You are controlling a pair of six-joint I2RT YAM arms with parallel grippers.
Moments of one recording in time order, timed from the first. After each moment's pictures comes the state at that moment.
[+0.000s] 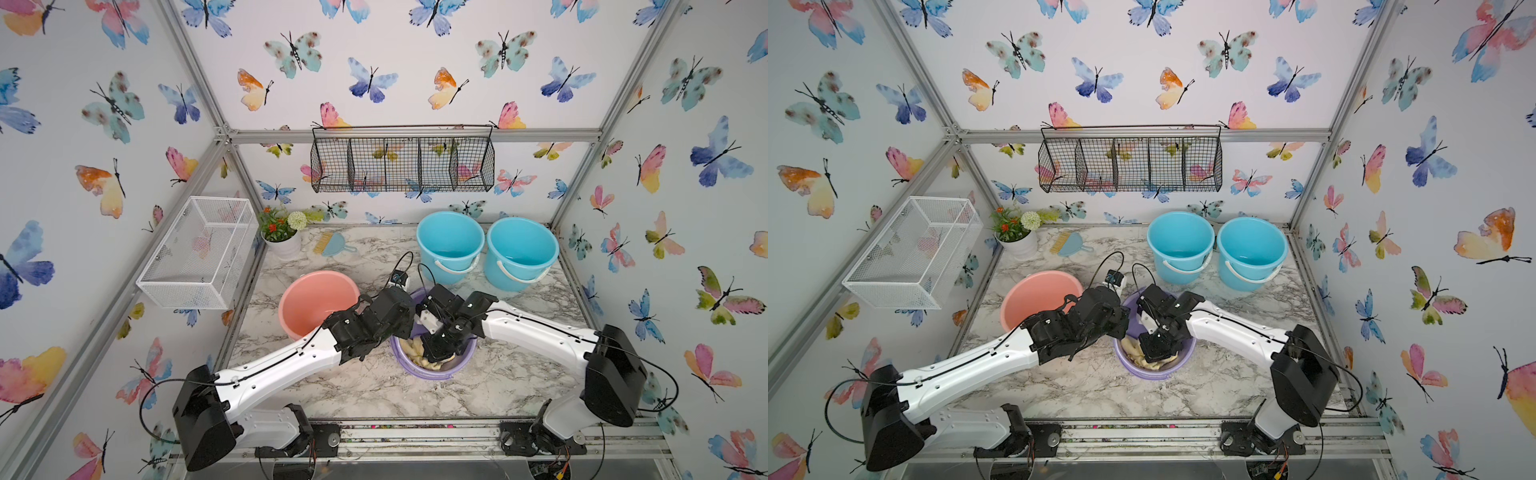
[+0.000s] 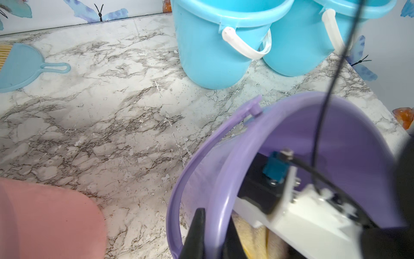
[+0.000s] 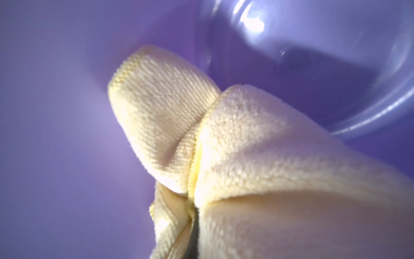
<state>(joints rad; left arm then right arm) -0.98 1.26 1.04 -0.51 -0.31 -0.48 0.92 1.54 1.16 -0.92 -0.36 0.46</state>
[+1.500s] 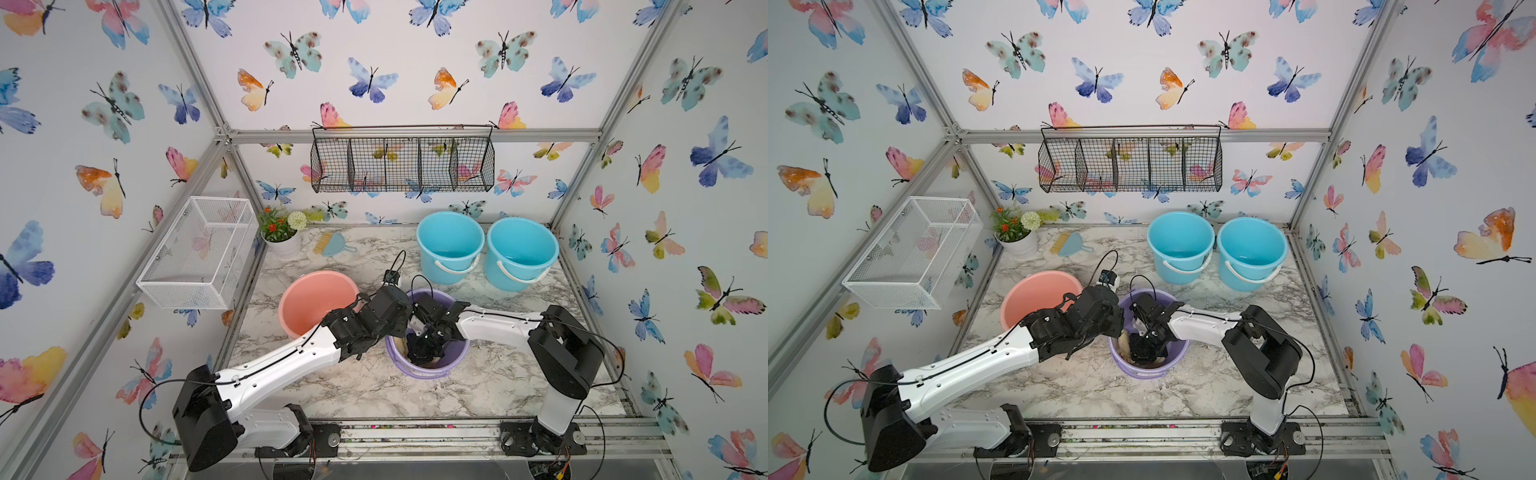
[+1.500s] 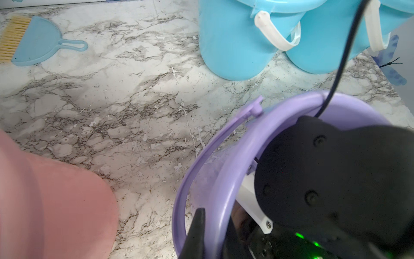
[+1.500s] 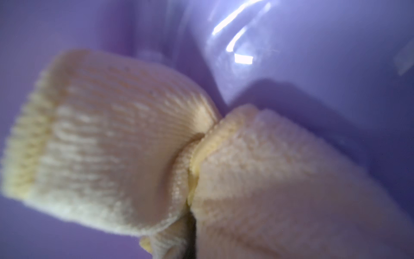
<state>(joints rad) -0.96 1.27 1.04 -0.57 -0.31 -0.53 0.91 1.79 1.09 -0.55 -0.44 0.68</state>
